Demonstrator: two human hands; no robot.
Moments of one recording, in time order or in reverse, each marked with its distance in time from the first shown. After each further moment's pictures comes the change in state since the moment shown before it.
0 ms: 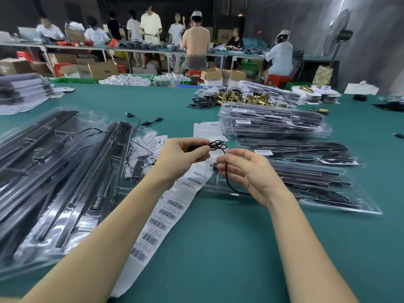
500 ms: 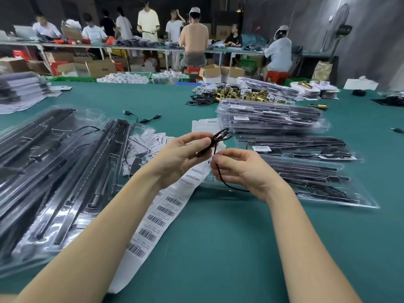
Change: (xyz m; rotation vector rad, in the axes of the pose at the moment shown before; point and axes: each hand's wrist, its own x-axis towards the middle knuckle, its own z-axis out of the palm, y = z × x) left_hand -0.004 0.005 -0.005 -0.412 -0.278 -0.171; right_hand -0.005 -0.006 0.001 -0.203 -0.154 0.062
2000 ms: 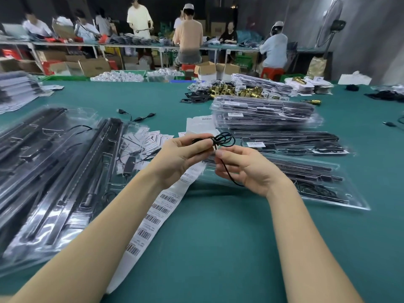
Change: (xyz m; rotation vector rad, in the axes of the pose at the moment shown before) left_hand 0.000 -0.010 0.013 0.006 0.041 0.034; right_hand -0.002 0.000 -0.015 0.173 -0.061 0.053
